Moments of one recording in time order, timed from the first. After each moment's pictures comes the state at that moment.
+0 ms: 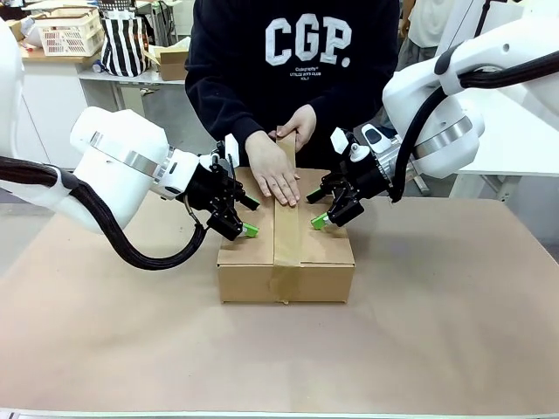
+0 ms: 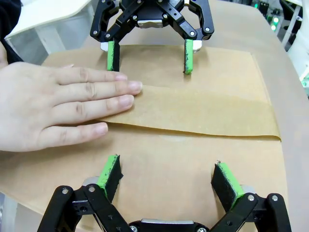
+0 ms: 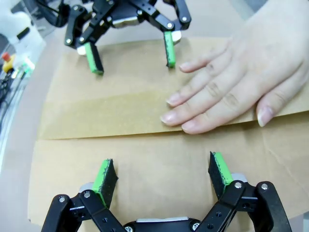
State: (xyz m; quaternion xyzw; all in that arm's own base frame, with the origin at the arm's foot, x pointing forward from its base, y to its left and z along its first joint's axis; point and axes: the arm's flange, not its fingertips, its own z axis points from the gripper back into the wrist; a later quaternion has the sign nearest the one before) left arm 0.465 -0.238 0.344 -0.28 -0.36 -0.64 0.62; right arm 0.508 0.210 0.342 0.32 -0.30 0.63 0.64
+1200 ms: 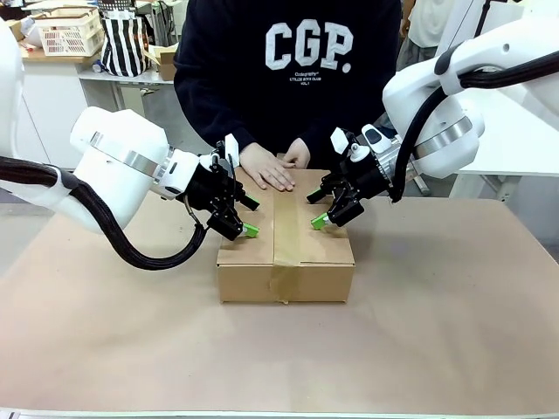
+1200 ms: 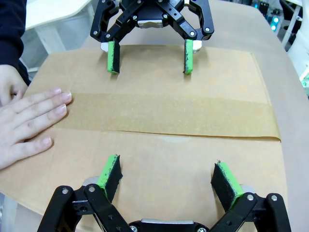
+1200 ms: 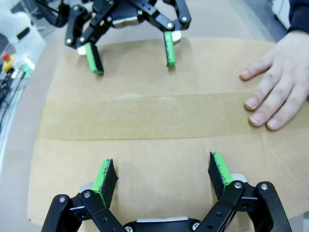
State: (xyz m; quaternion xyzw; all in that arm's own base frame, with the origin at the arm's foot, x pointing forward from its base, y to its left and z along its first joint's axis) left arm 0.465 -0.238 0.344 -0.28 -0.36 -0.64 0.62; right arm 0.508 0.210 0.342 0.32 -0.30 0.63 0.64
